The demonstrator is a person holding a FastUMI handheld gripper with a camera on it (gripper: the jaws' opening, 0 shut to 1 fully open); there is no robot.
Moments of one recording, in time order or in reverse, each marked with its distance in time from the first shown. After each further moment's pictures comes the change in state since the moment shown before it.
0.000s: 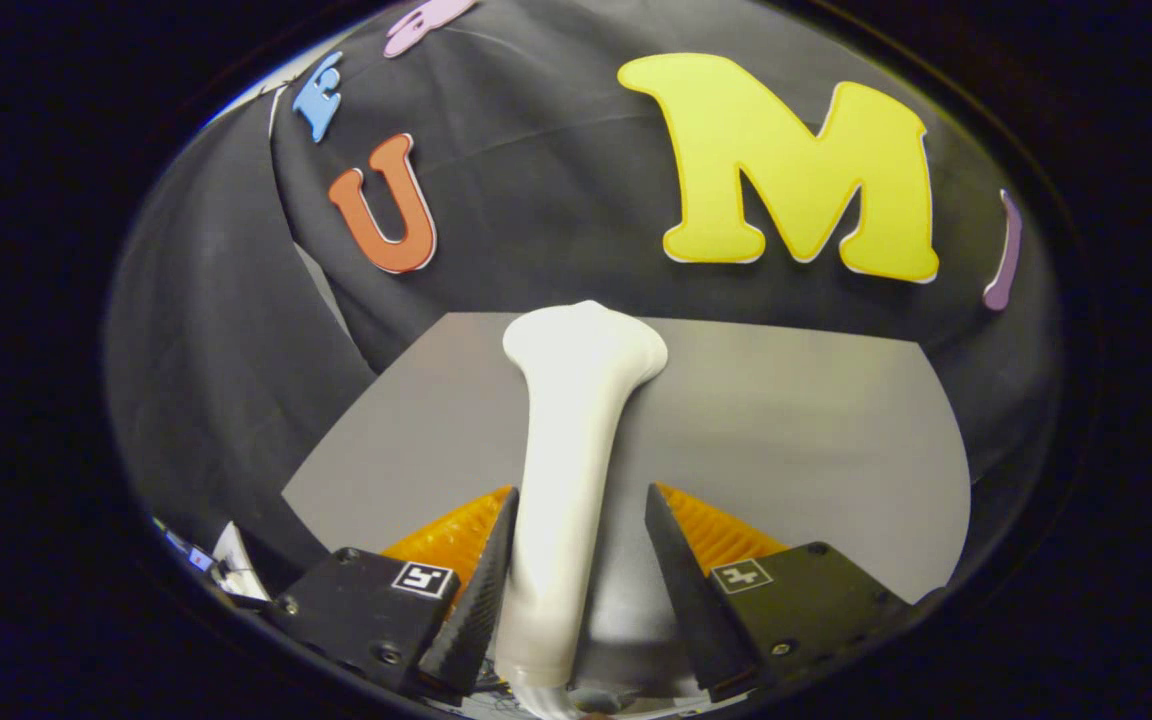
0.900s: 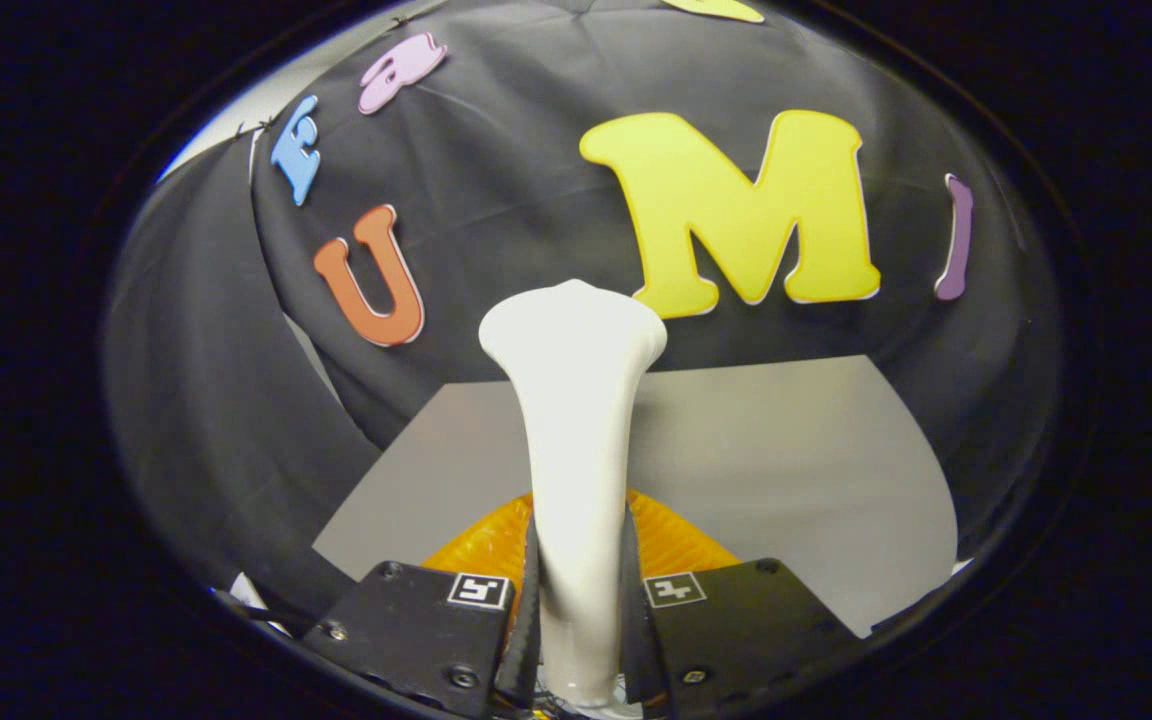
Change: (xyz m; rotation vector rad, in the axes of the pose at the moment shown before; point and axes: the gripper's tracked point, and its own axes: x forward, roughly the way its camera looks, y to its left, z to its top) arm -0.064 0.006 0.024 0.120 -0.235 -0.039
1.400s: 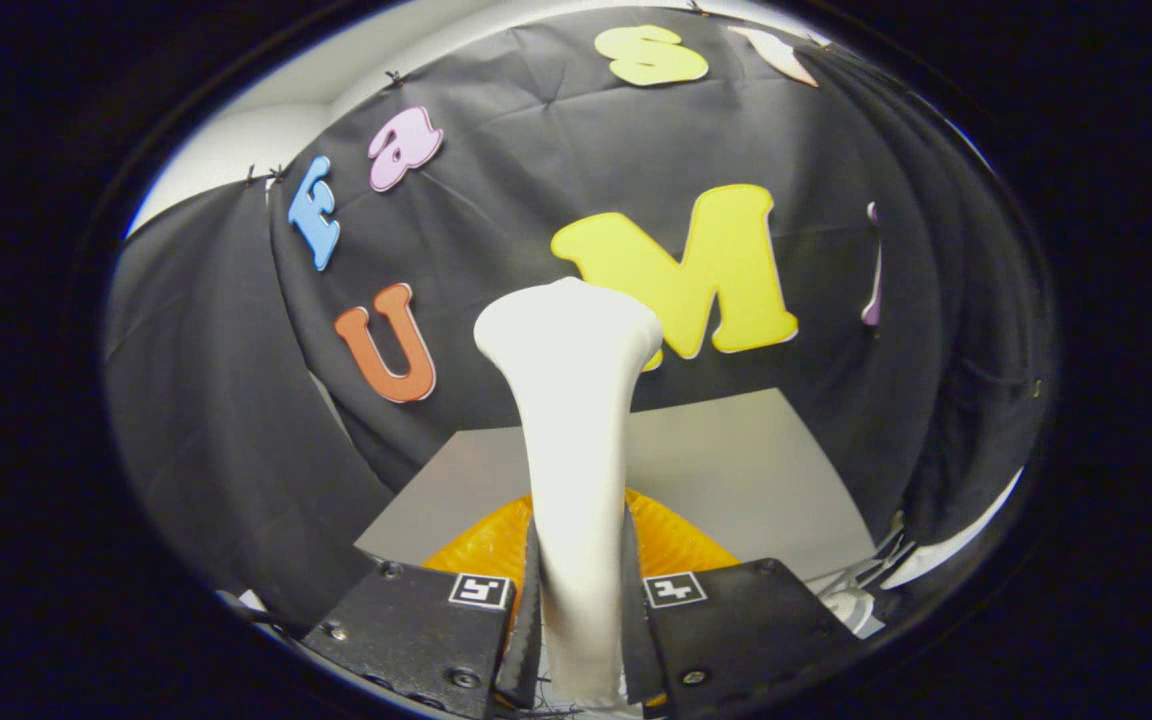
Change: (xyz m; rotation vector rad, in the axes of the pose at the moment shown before) arm -0.129 -0.041 -0.004 0.044 -0.184 -0.049
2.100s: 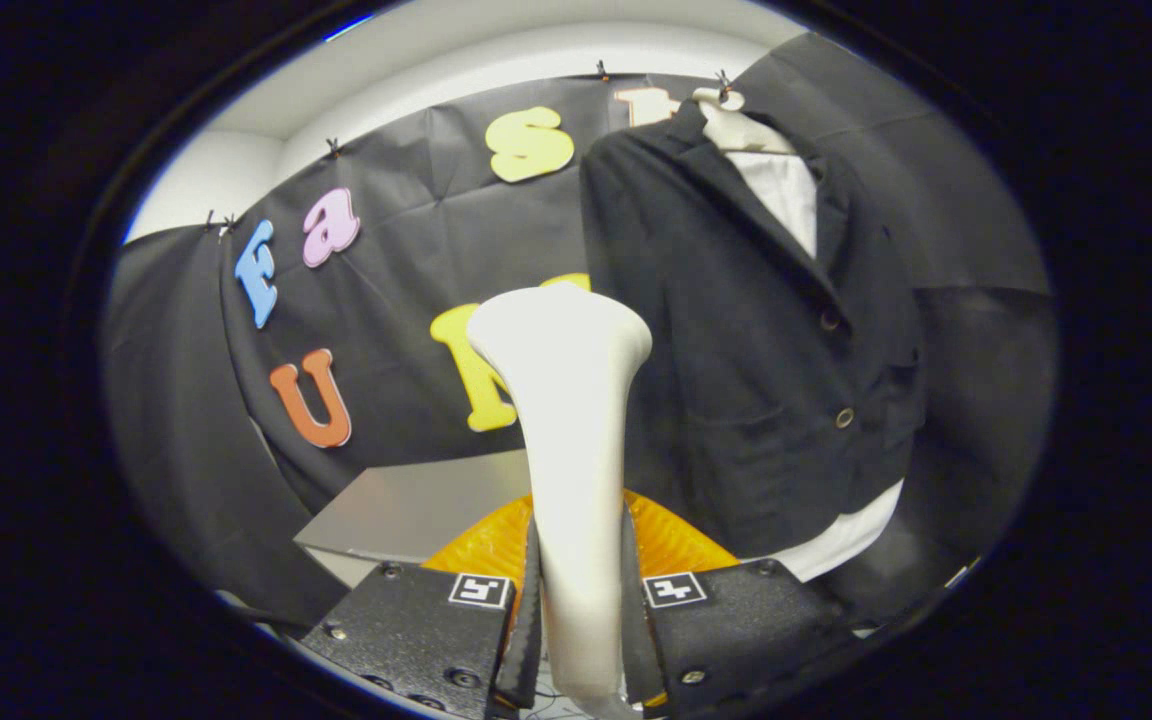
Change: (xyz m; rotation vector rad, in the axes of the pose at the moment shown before) arm -0.161 -0.154 0.056 0.019 -0.242 -0.221
